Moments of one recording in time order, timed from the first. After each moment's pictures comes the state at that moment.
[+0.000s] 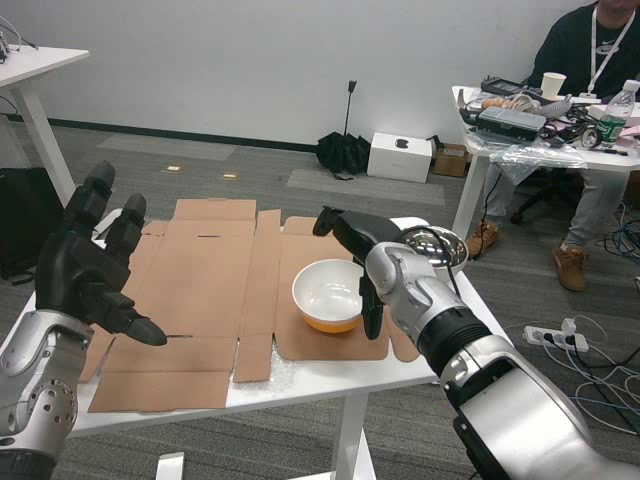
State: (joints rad) left arm -0.42 0.25 0.26 0.27 -0.58 -0.21 -0.32; right arm -1.01 -0.15 0.34 0.90 -0.67 0.02 -0.03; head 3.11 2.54
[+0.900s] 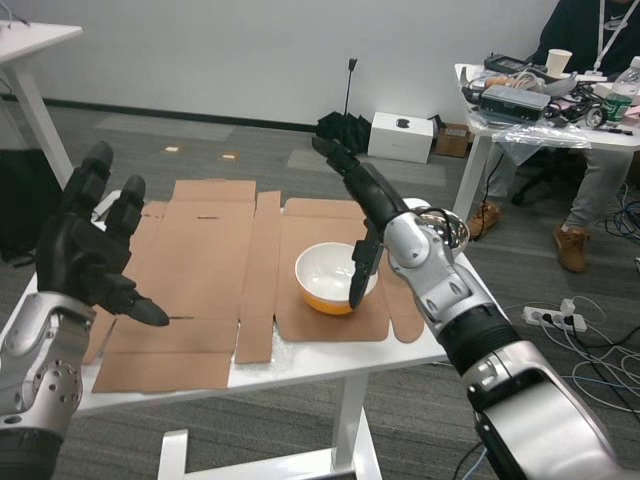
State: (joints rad) left arm -0.42 0.25 0.25 0.27 -0.58 -0.22 -0.32; right arm -0.86 -0.22 0.22 0.56 -0.15 -0.16 -0.02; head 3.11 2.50
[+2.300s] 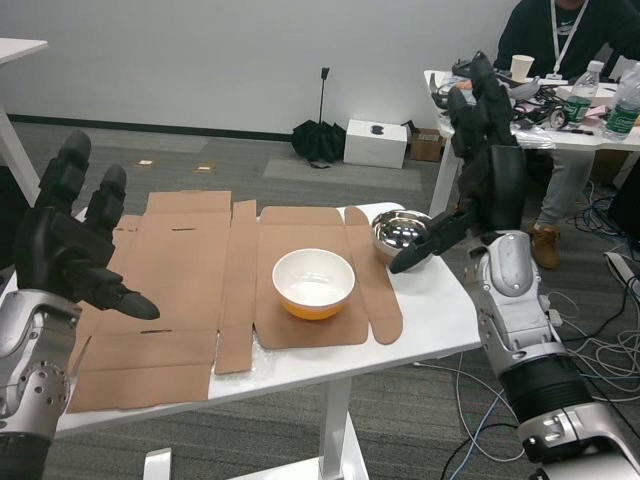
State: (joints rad) left arm -0.47 0.24 0.25 0.25 -0.55 -0.22 -0.28; right arm -0.61 -0.35 -0.01 0.32 0.32 -0.53 -0.15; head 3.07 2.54
